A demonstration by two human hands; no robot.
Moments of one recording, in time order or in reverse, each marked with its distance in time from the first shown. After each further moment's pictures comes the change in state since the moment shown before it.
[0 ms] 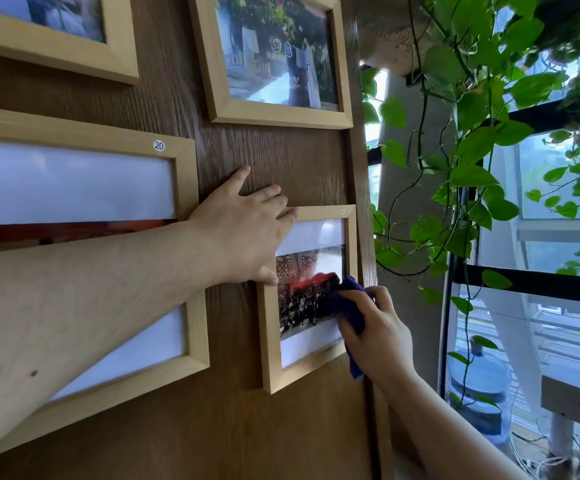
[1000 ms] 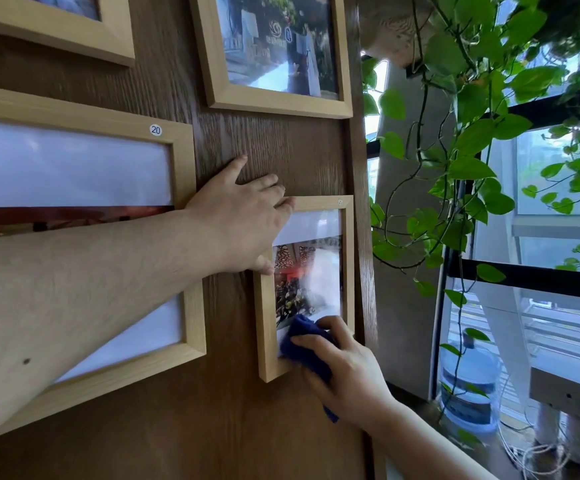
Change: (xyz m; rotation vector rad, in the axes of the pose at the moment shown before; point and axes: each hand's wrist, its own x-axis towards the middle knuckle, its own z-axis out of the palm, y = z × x) left_hand -0.001 0.002 -0.002 0.009 -0.037 -0.024; right_hand -0.045 -0.025 0.002 0.132 -0.276 -0.339
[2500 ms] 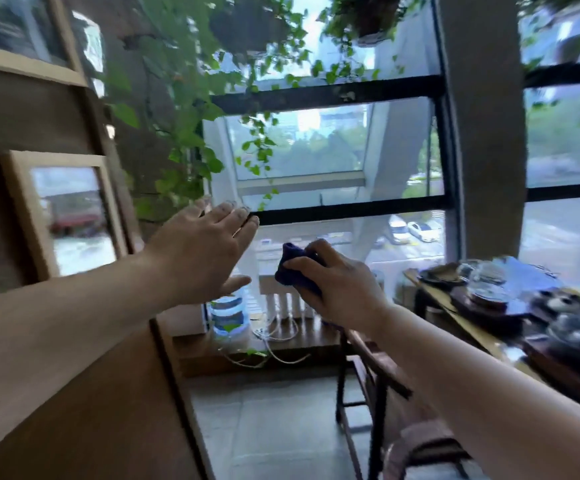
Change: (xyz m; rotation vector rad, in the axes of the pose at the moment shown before) left_hand -0.124 0.136 -0.127 -0.458 0.669 0.497; right_hand -0.159 -0.224 -0.260 -0.905 -0.102 0.438
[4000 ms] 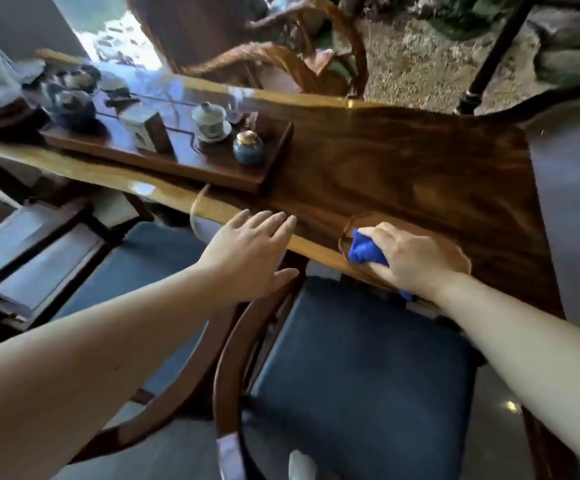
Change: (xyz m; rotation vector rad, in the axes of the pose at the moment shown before) left_hand -0.063 0.715 -0.318 -0.869 0.258 1.076; right_hand -0.799 -0.115 -0.404 -0.548 -0.511 1.344
